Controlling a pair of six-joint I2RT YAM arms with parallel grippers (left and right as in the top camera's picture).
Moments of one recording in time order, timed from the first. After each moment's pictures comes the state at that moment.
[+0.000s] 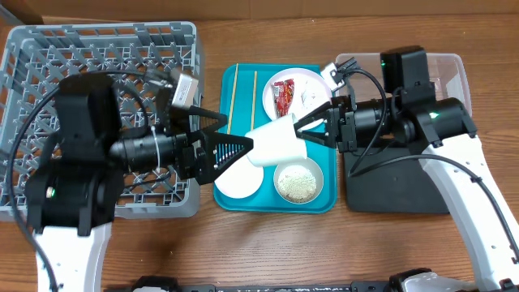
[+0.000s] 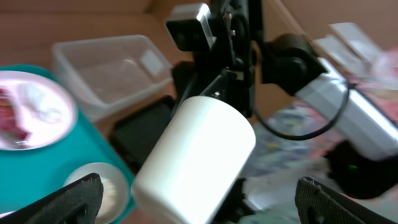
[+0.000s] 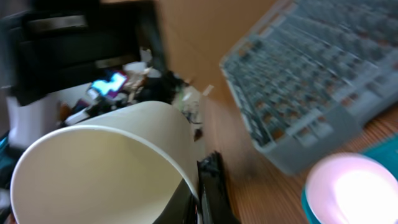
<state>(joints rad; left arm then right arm) -0.08 1.17 1.48 -0.98 1.12 -0.13 0.26 1.45 1.38 -0.78 -1.36 -0.05</state>
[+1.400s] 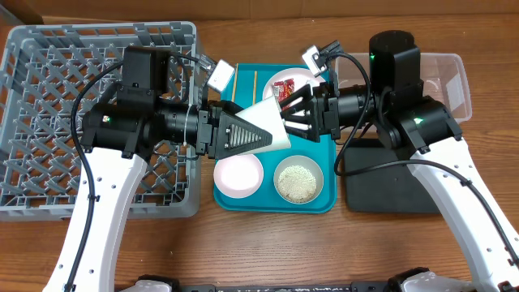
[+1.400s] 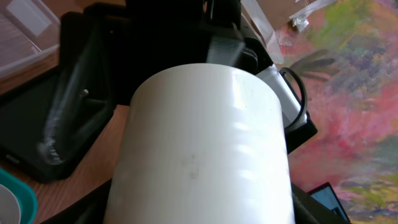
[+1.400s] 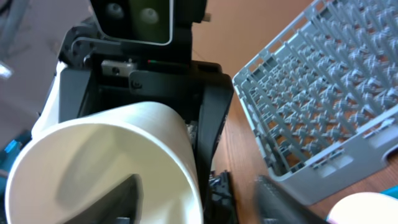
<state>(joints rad) -0.18 1.41 1.48 -0.99 1.47 -0.04 0.34 1.45 1.38 -0.41 -1.30 0.34</state>
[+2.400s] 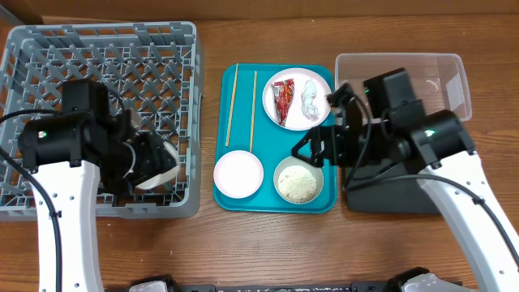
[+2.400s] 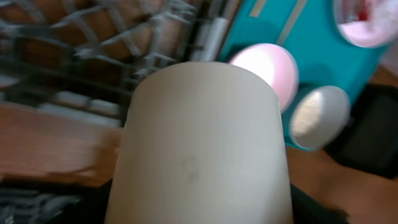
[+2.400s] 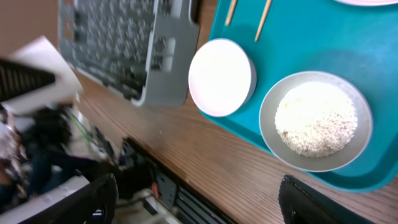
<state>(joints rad) 0.16 1.36 1.49 -1.57 0.25 -0.29 0.38 1.38 1.38 -1.12 -0.62 0.32</state>
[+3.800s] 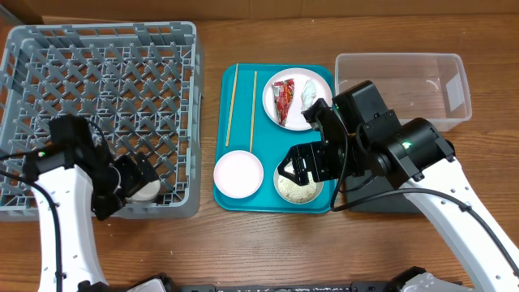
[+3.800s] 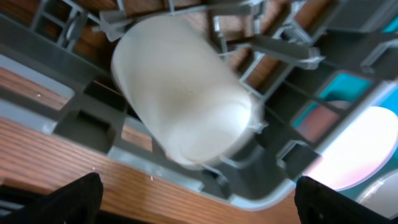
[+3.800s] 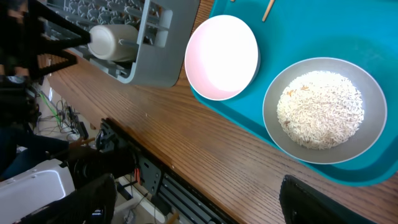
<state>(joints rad) 0.38 1.37 1.16 -1.30 0.20 -0.28 0.51 1.38 1.38 -1.14 -0.53 0.32</state>
